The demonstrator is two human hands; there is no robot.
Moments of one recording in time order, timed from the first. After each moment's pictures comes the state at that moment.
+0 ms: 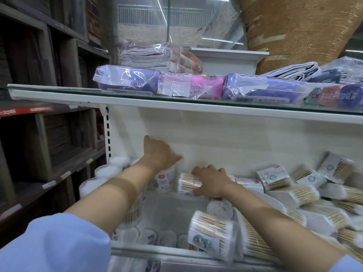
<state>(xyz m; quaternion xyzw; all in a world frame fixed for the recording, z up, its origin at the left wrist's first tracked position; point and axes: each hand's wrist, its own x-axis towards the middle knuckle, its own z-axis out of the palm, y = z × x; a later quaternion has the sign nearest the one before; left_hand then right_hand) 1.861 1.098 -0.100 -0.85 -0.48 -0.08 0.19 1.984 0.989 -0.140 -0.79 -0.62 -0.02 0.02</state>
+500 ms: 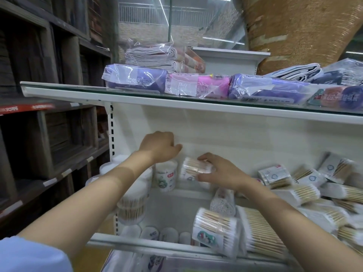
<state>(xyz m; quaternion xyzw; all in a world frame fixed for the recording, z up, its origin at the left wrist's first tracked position) 1.829 1.081 -0.077 -0.89 -0.39 -0.23 0.00 1.984 0.960 -0.115 -0.73 -0.62 0.05 0.27</state>
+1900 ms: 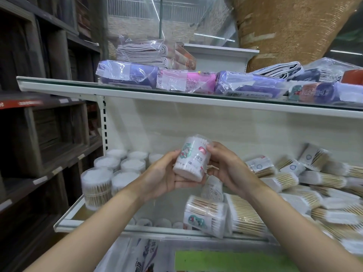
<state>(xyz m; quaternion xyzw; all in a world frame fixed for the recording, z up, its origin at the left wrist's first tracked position) 1.807 0.997 -0.124 -0.56 -0.05 -0.20 -0.80 1.962 0.906 -0.114 -0.48 -0.48 0.36 0.64</state>
